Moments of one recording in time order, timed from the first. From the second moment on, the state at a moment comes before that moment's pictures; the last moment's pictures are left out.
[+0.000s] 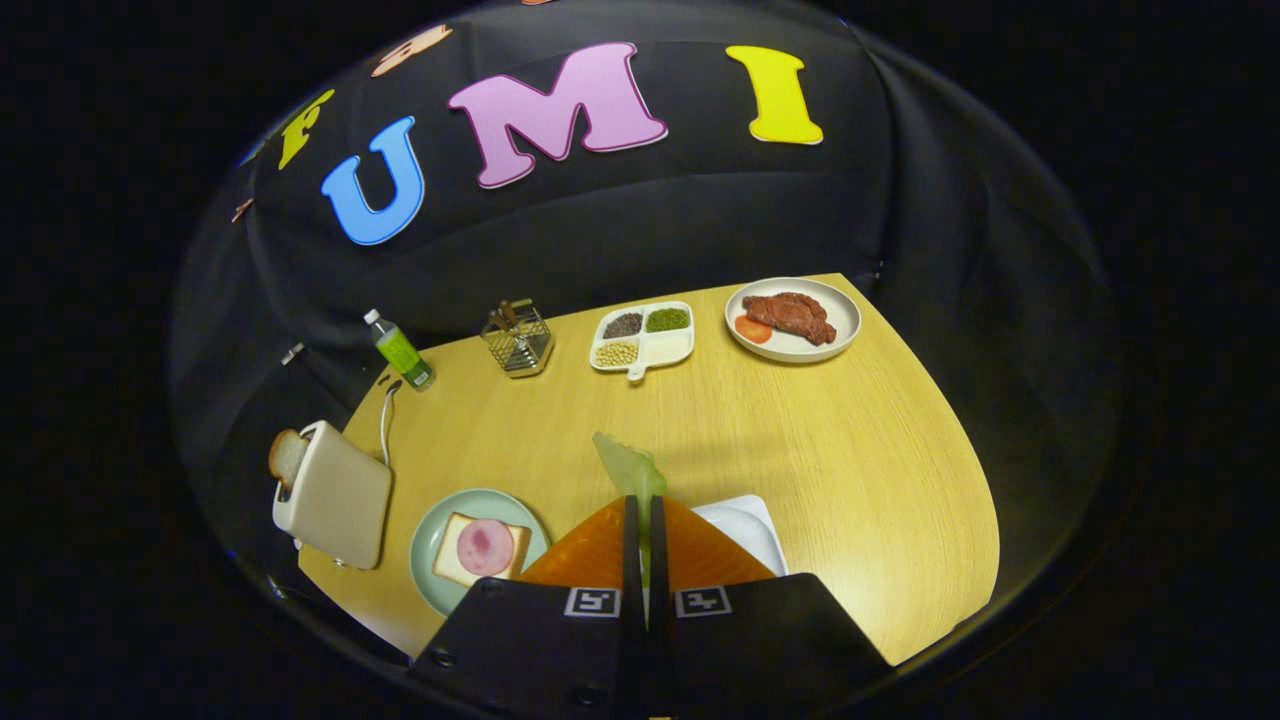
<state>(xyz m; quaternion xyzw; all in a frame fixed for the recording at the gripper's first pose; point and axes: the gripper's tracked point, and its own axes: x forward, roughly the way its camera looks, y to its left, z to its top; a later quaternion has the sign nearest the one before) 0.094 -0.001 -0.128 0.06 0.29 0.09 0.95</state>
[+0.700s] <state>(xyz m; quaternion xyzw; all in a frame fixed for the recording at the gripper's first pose) 0.044 0.199 -0.119 0.05 0.32 0.25 0.91</state>
